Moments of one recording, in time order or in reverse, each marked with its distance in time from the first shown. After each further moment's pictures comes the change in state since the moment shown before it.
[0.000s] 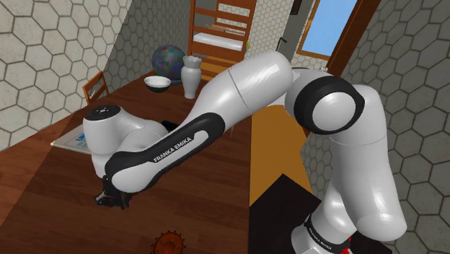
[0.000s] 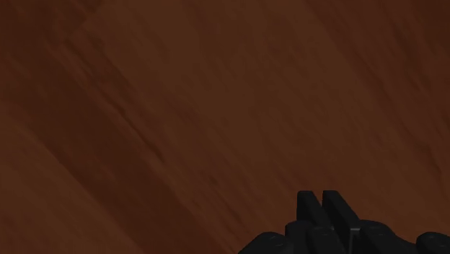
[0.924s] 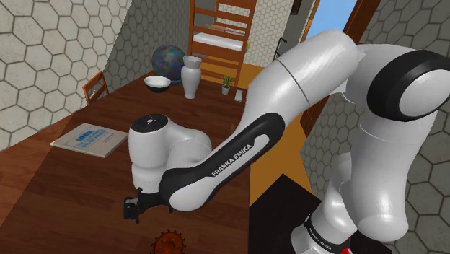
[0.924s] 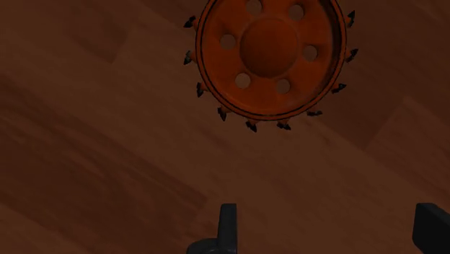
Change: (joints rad) arm 0.031 -0.338 -0.001 -0.476 0.083 0.167 0.345
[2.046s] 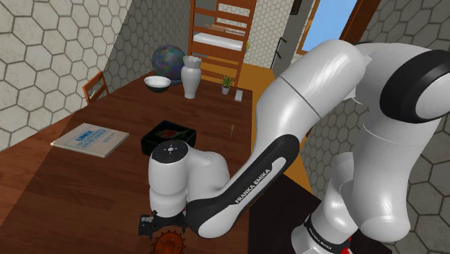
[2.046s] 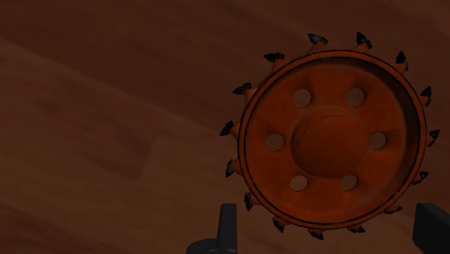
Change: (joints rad) arm 0.050 -0.028 -0.002 -0.178 -0.017 0.156 0.229
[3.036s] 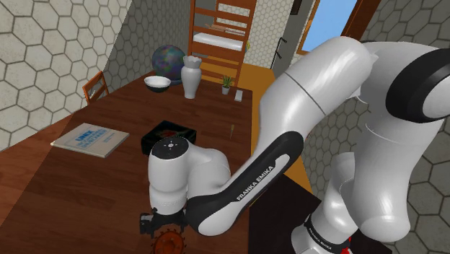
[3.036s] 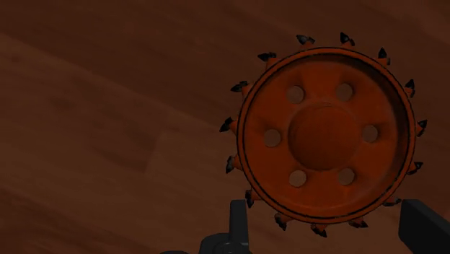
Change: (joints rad) arm -0.004 -0.024 0.005 0.001 0.013 -0.023 -0.010
